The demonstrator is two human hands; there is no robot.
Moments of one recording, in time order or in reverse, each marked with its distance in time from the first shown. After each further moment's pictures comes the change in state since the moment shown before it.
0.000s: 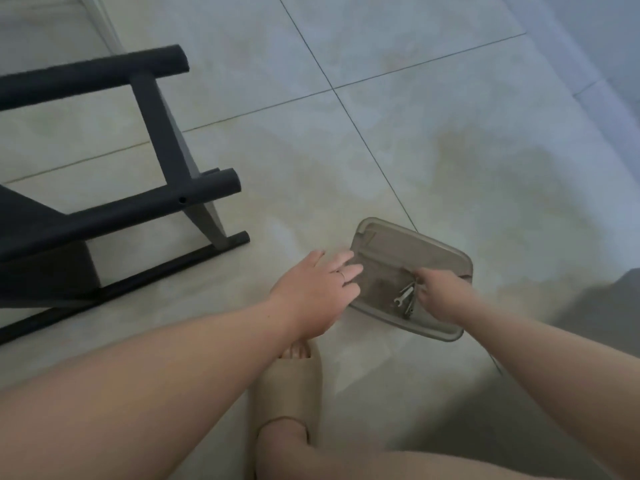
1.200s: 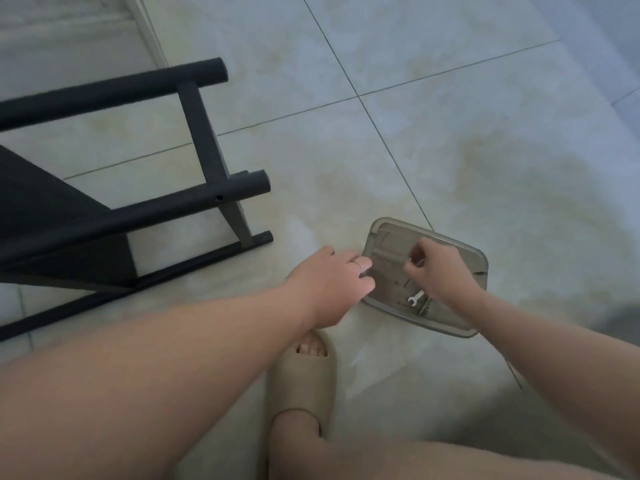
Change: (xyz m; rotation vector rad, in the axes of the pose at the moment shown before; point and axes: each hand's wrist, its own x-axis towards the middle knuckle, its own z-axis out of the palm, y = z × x) left_hand -0.006 -0.005 -0.019 0.083 0.055 -0.031; right_hand 0.008 -0.046 -0.025 0.427 0.321 -0.106
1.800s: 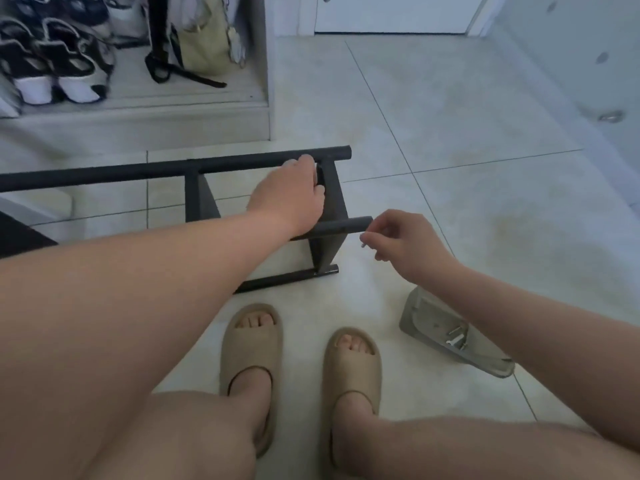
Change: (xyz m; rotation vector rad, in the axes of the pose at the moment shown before) left_hand -0.163 -0.126 -0.125 -0.497 0.479 -0.877; right_hand -0.092 -0.256 -0.069 0.375 -0.026 -0.341
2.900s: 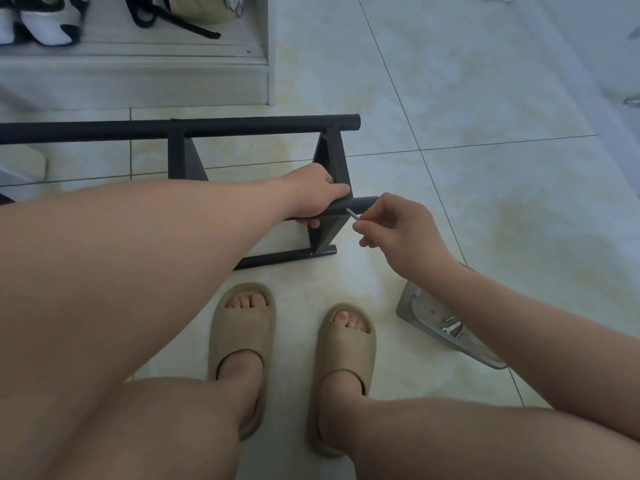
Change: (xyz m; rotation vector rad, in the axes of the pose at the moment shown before) left_hand 0.034 -0.011 0.051 -0.427 -0.475 -0.205; right_hand 0.005 0.006 0.021 0.095 -0.004 -0.025
